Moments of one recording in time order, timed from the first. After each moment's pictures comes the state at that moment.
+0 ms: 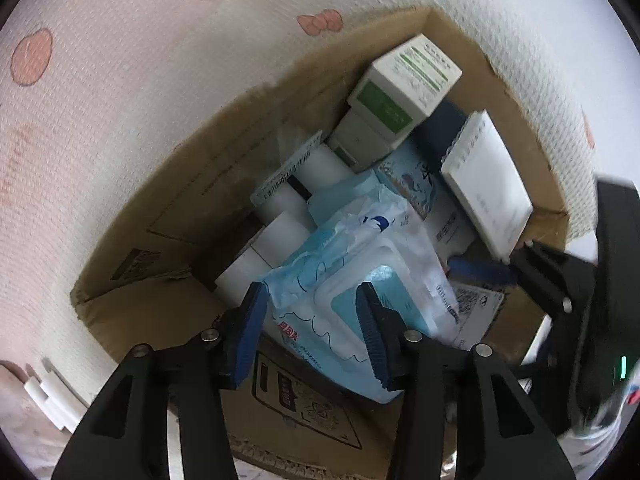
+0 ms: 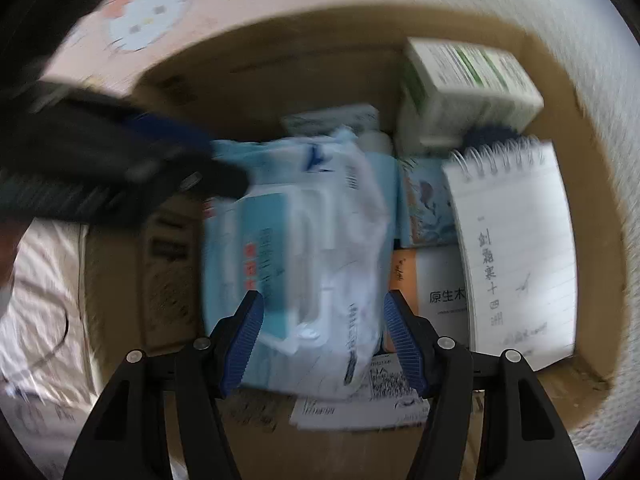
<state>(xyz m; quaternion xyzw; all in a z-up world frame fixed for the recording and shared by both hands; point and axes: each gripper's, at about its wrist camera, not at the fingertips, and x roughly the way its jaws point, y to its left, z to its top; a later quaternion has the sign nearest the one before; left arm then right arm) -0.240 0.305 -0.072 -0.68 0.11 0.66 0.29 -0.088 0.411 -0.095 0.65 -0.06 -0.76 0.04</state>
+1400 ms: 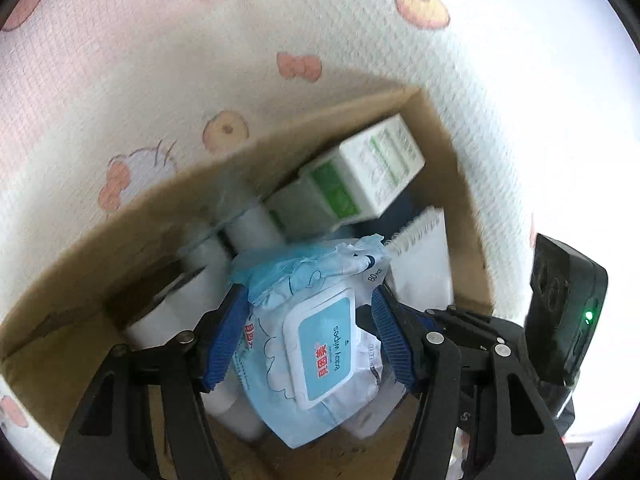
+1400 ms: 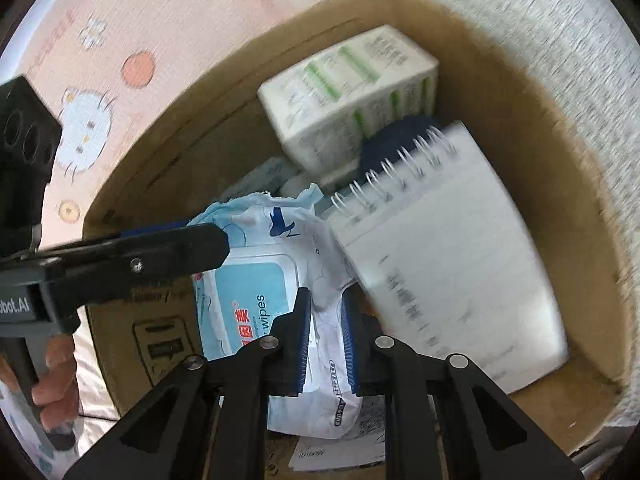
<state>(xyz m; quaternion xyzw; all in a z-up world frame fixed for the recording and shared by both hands) -0.277 0.285 -0.075 -0.66 -0.11 0.67 0.32 -0.075 0.489 -0.065 0.61 -0.20 -0.76 -0.04</state>
